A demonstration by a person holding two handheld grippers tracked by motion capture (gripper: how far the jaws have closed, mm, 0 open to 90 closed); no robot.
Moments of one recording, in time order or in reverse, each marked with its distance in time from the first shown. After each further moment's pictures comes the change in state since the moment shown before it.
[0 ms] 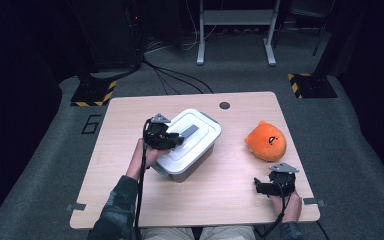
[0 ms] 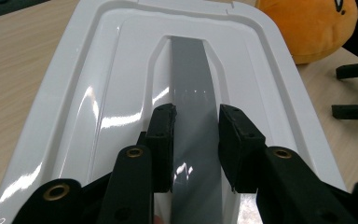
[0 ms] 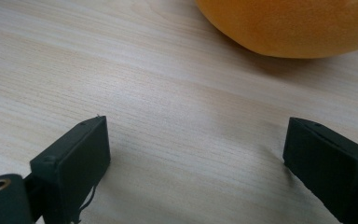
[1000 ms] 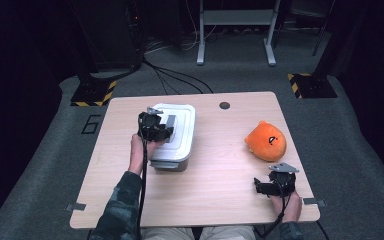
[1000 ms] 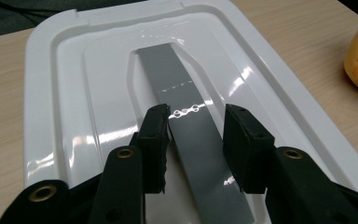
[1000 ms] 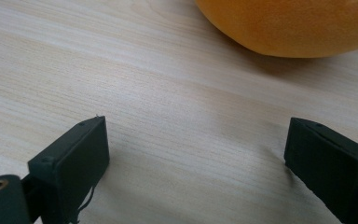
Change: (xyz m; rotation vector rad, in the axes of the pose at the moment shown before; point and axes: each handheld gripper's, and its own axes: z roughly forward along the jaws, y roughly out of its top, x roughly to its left) left arm 0.020 0.010 0.000 -0.003 0.267 -0.108; right arm 0.000 0.000 0.000 0.000 -0.001 0.007
